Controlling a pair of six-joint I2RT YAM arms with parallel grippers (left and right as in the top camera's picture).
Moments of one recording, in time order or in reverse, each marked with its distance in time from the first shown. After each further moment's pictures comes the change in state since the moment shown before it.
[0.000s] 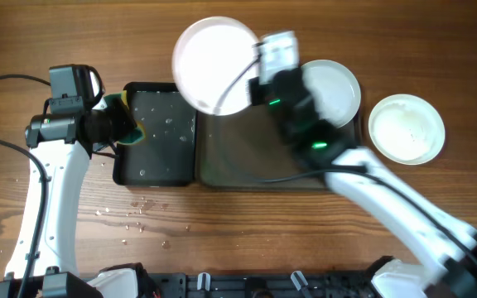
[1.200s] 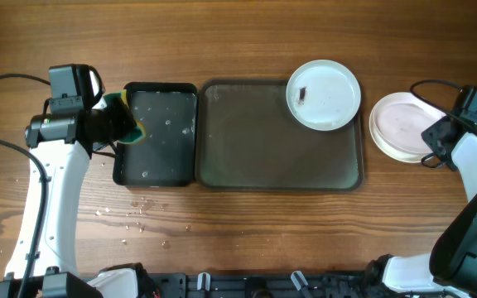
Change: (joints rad) left arm 0.000 0.000 0.000 0.009 0.000 0.000; right arm -1.038 0.171 -0.128 -0.581 -0.059 0.373
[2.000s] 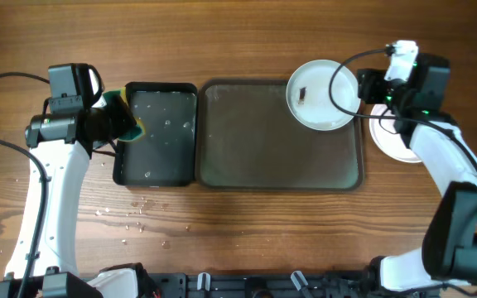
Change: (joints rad) left arm 0.000 0.000 0.000 0.018 0.000 0.000; right arm 0.298 0.054 -0.002 0.566 -0.563 -0.493
